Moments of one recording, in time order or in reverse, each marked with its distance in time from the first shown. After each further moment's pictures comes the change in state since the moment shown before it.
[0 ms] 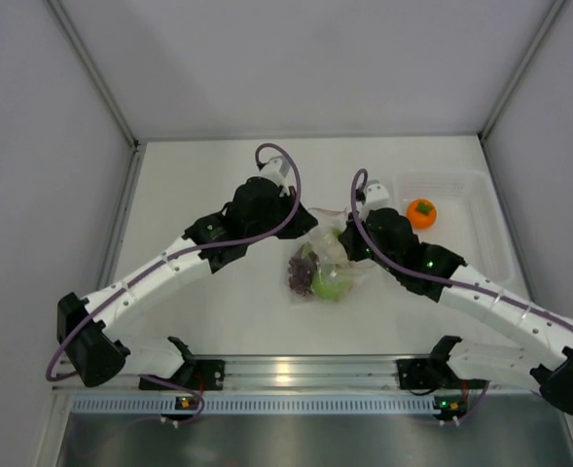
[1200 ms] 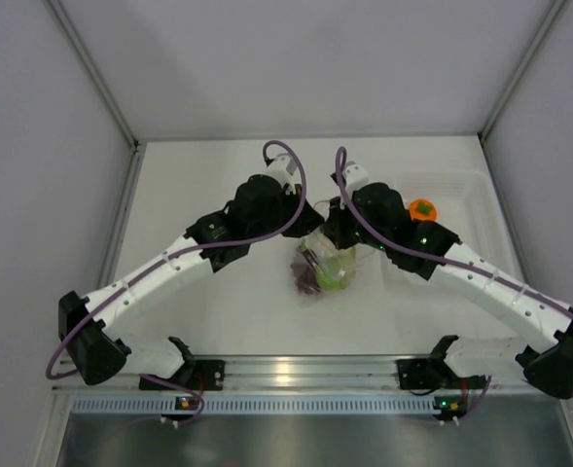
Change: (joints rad) left arm -0.026 0.010 0.031 0.019 0.034 0.051; right arm 0.000 0.133 0.262 -0.139 -0.187 -0.076
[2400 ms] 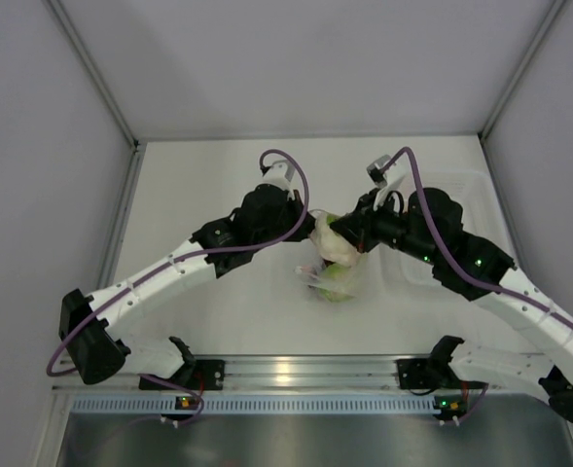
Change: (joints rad) left arm -0.026 -0.001 -0.056 0.011 -0.168 -0.027; right arm -0.001 -0.234 0.011 0.018 -0.138 0.004
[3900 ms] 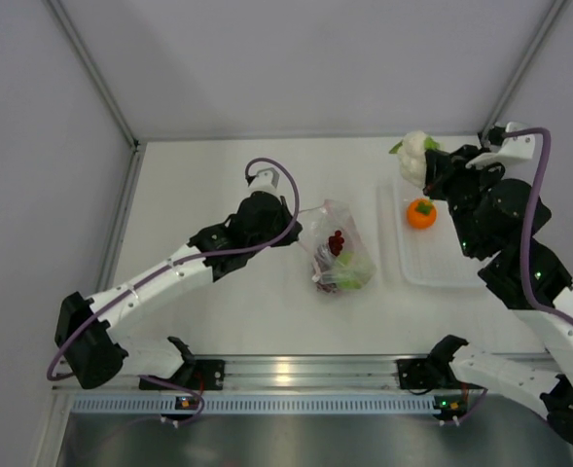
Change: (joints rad) left arm 0.042 -0.024 -0.103 -0.006 -0.083 -0.052; right arm -0.117 -0.086 0.171 0.097 0.673 -0.072
